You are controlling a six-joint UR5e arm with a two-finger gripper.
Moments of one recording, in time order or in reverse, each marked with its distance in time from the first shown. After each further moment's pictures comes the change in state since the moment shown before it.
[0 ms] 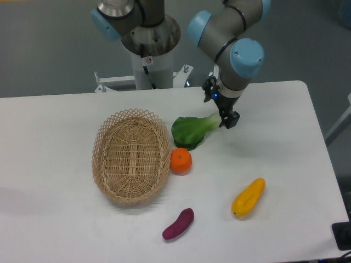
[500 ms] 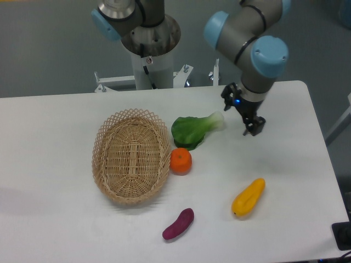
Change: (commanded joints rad) arm 0.014 -0.130 0.215 0.000 0.002 -0.089
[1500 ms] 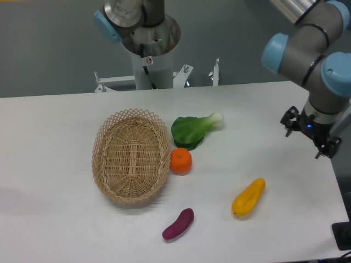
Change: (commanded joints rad) arm 0.054 -0.233 0.358 -0.011 0.069 -0.161
